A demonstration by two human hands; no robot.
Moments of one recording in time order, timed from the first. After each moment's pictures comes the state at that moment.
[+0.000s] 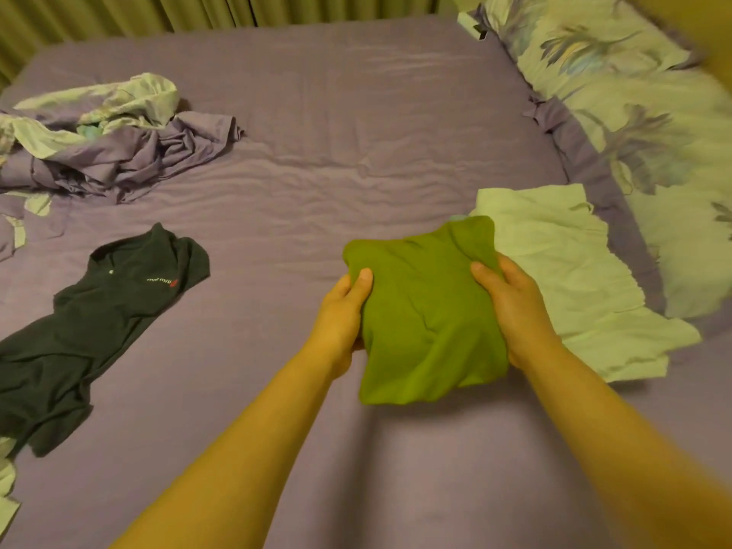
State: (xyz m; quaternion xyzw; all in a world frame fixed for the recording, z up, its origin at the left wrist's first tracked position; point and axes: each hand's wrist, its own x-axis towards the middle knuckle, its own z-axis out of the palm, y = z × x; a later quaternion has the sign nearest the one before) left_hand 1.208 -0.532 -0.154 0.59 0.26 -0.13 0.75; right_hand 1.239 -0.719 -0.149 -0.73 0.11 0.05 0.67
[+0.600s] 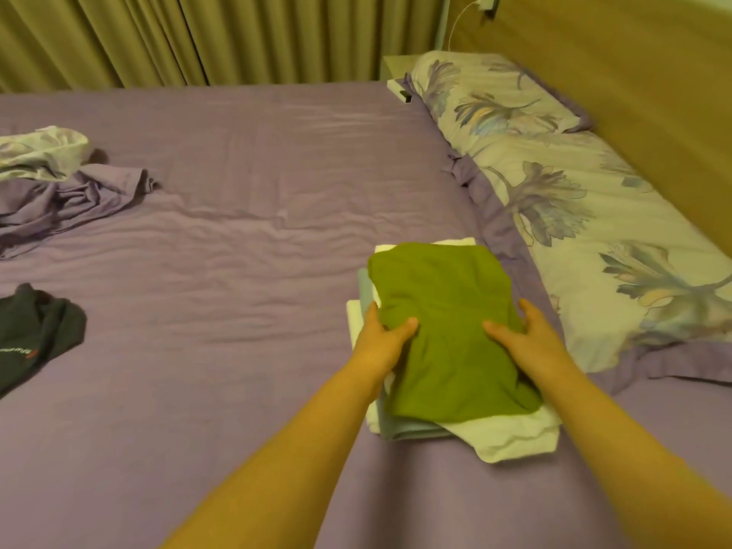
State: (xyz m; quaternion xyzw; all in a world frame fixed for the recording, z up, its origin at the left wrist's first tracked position) left_hand 1.301 -0.719 -0.193 0.66 0.19 -0.19 0.70; right_hand 1.309 -0.913 -0.178 -0.82 0.18 0.08 0.54
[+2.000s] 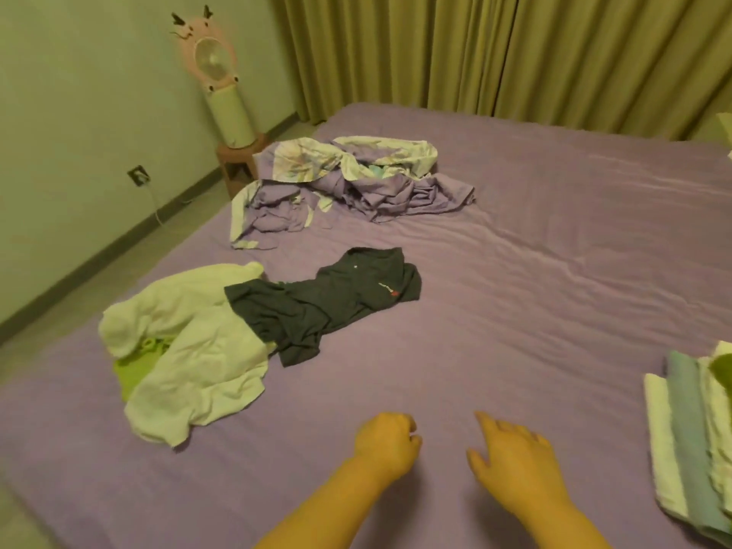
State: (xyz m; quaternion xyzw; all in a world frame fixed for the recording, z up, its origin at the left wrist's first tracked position) left_hand 1.022 -0.383 -0.155 0.90 0.27 -0.25 0.24; right_hand 1.104 -0.540 -0.138 -0.92 -0.34 0.18 -0.03
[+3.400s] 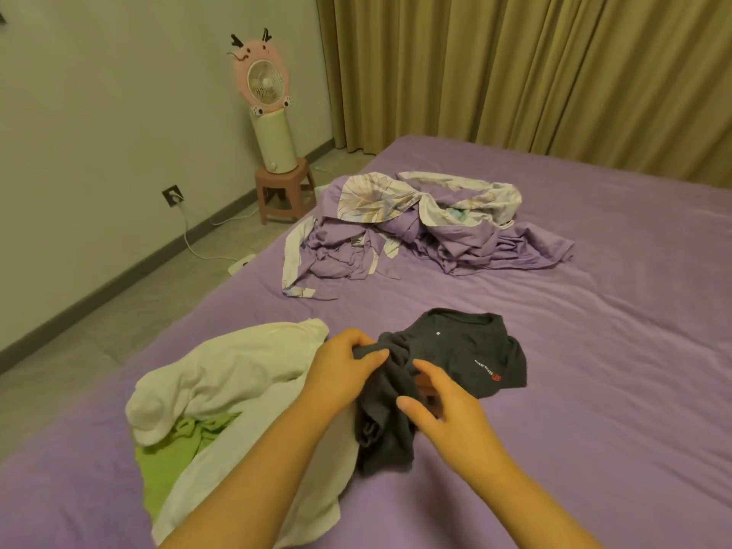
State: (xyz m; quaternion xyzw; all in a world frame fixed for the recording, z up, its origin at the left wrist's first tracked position) left_hand 1.039 -0.061 -0.096 0.80 0.37 0.11 0.47; right_hand 1.115 -0.216 -0.126 -0.80 -0.36 0.24 0.42
